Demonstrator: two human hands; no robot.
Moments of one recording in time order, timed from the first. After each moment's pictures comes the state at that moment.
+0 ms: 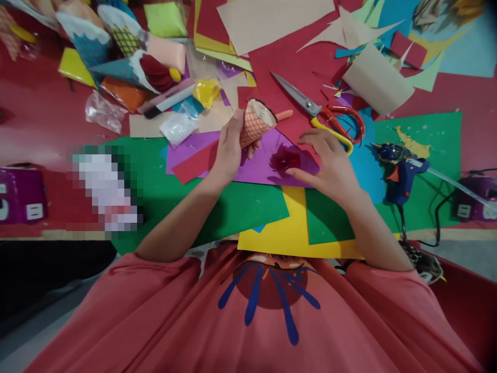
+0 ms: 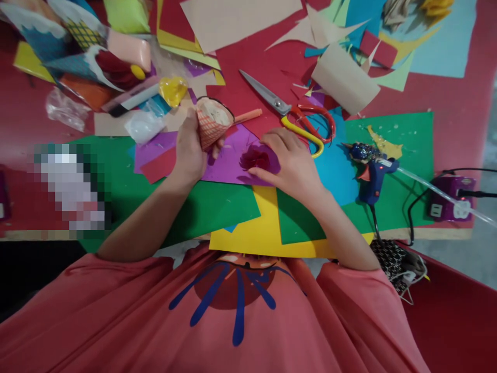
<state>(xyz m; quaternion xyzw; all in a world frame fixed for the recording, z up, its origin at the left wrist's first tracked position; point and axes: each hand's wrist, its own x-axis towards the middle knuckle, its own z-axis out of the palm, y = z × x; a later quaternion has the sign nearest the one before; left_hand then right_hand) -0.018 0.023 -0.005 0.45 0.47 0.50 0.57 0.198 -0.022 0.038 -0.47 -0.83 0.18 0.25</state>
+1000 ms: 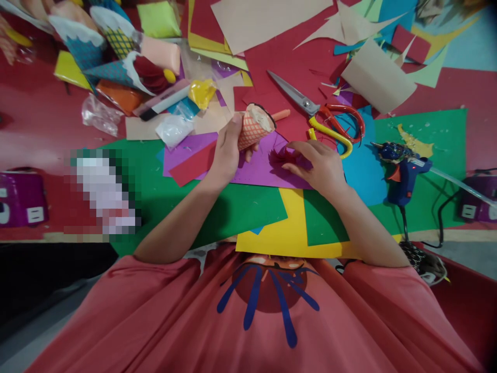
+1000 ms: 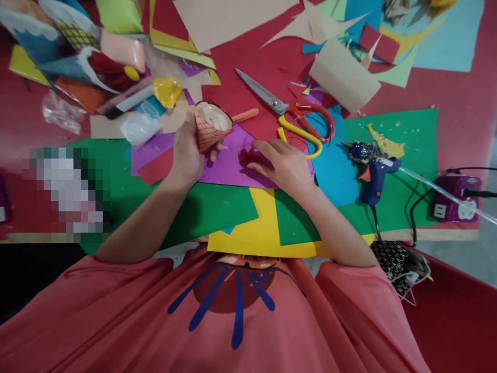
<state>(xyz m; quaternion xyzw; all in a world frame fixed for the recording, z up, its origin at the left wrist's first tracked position) -0.018 0.020 -0.004 0.48 0.45 0.50 0.56 0.196 -0.019 0.014 -0.48 -0.83 0.15 0.23</state>
